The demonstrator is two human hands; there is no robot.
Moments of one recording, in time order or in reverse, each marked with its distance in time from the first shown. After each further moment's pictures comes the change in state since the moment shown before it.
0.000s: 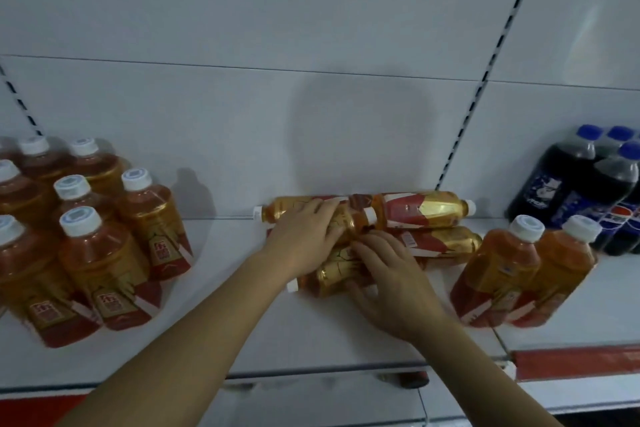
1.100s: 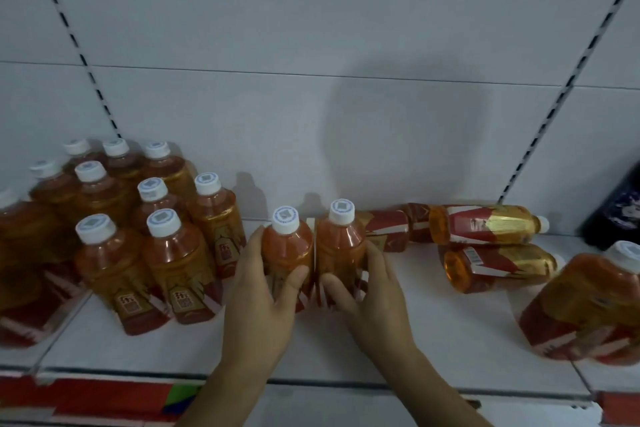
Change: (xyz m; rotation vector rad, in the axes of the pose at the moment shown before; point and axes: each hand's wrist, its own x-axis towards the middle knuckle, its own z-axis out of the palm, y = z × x) left_hand -0.146 -0.044 -0.026 -0.622 0.564 -0.441; right_hand 0.036 -0.117 0.045 0.860 0.150 0.365
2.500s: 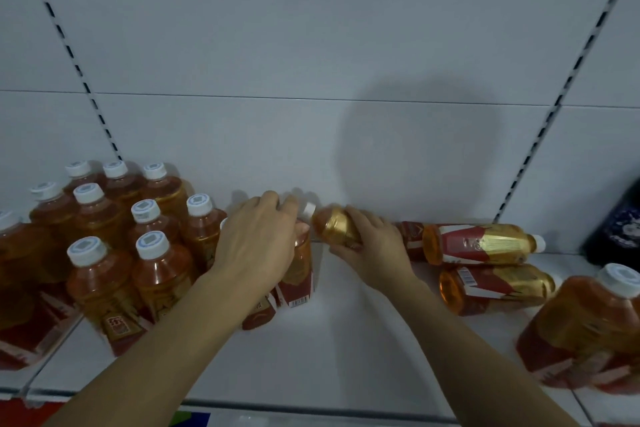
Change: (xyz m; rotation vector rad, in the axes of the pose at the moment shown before) left_hand 0.097 0.073 -0.004 1.085 -0.216 0.390; right_hand 0.132 0.037 -0.020 -0.555 -0.096 -0.291
